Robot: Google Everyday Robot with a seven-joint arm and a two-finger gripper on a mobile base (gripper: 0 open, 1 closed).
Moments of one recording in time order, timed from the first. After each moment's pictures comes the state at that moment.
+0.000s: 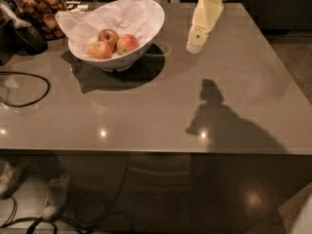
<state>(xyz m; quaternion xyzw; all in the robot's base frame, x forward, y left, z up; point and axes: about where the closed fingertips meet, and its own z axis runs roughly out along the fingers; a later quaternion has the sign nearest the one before) 0.598 -0.118 1.012 -0.57 0.80 -0.03 0.17</state>
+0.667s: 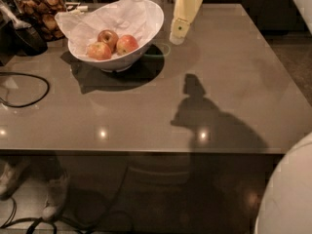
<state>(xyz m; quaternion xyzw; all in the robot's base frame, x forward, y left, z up) 0.626 -0.073 1.023 -0.60 0.77 -0.04 0.20</state>
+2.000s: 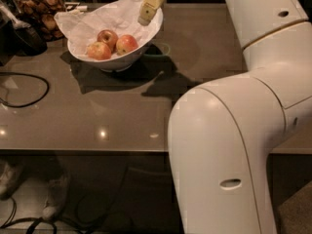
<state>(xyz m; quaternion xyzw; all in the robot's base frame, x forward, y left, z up) 0.720 -0.002 1.022 -0.60 0.75 0.03 0.27</state>
